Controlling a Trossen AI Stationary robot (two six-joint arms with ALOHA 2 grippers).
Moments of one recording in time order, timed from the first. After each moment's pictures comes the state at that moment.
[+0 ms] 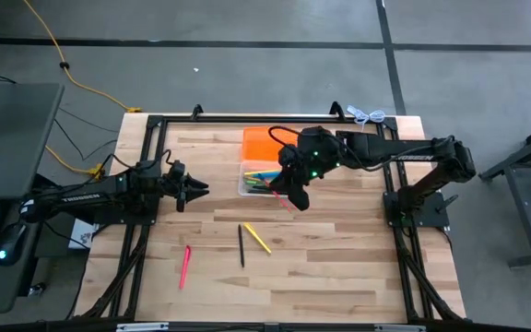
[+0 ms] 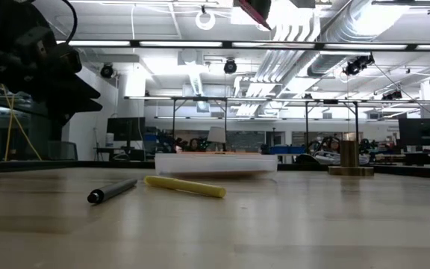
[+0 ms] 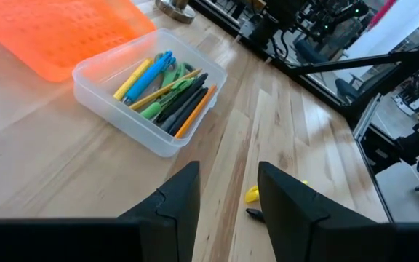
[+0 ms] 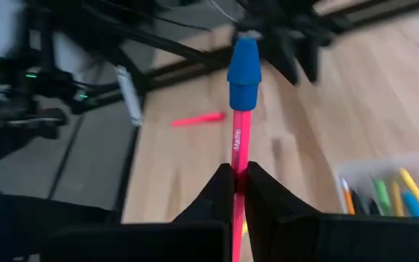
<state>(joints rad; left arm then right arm) 0.25 0.27 0.08 -0.11 0.17 -0.49 -0.04 1.52 1.49 -0.51 -0.27 0.30</state>
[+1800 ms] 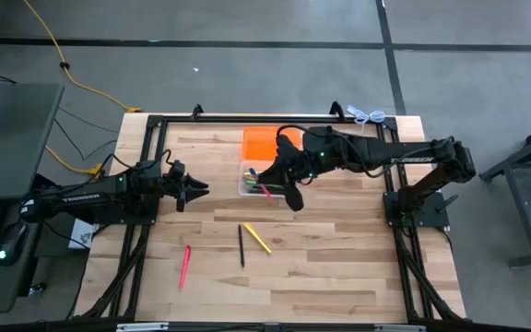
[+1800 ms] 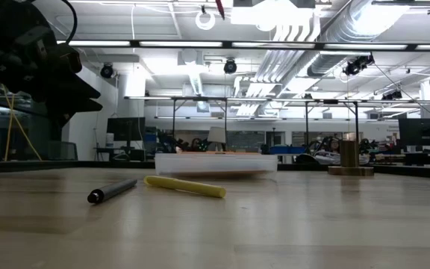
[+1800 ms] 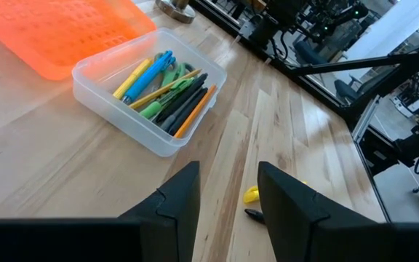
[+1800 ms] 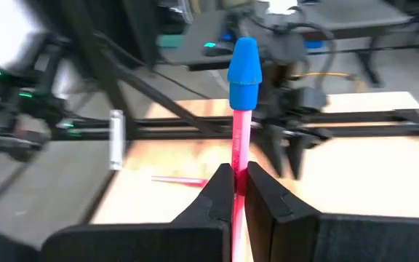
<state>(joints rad) 0.25 0.27 0.08 -0.11 0.18 -0.50 -0.01 1.52 1.49 -0.27 -0.19 0.10</state>
